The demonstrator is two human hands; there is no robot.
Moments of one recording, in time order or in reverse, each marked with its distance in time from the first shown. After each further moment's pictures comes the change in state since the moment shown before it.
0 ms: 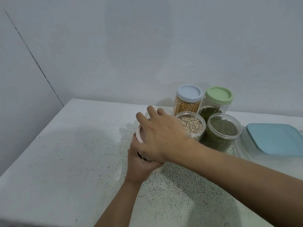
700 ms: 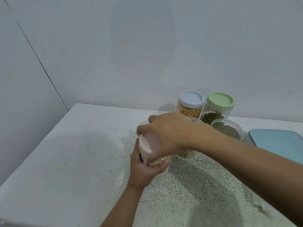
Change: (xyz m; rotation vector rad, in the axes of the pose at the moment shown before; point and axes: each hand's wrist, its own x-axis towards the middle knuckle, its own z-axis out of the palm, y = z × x) left_hand -0.002 0.014 0.004 0.027 0.059 -0.002; right_hand 0.013 0.026 -0.036 -0.066 -0.232 -0.288
